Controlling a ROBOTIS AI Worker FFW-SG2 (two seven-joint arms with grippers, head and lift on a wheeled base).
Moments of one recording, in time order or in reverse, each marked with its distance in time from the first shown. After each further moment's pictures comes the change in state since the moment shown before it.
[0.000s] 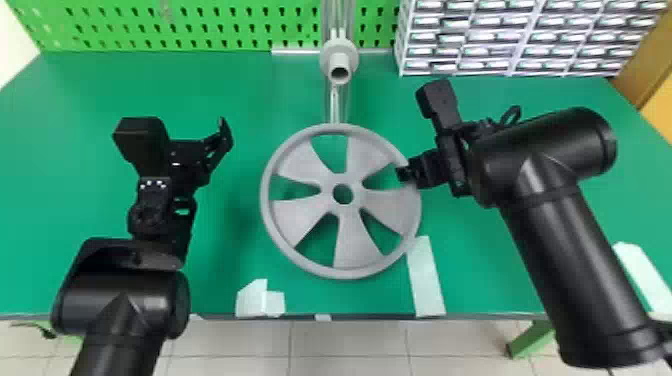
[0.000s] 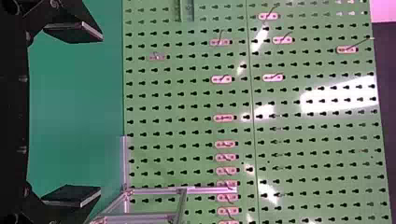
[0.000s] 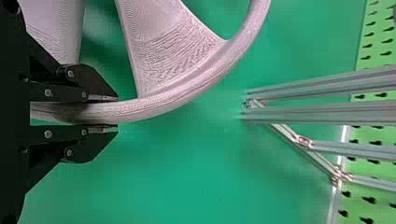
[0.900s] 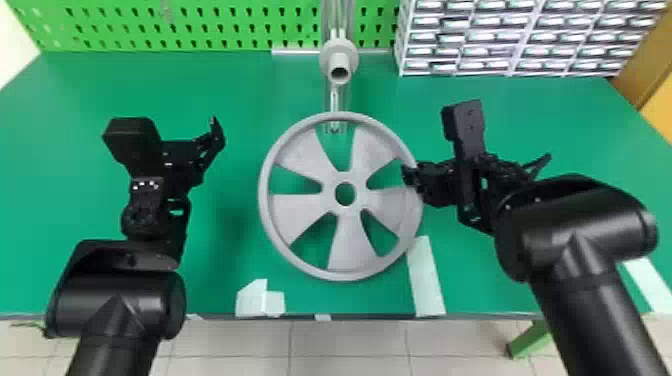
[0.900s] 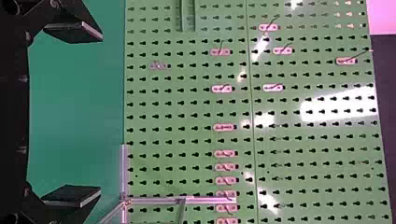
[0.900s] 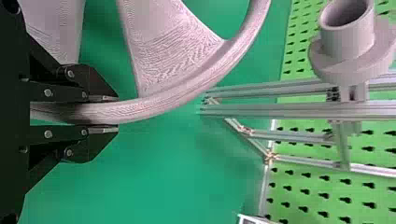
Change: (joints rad) left arm 0.004 0.000 0.015 -0.005 0.013 0.002 0.017; right arm 0.270 -0.037 -0.081 -0.219 -0.115 -0.325 -0.129
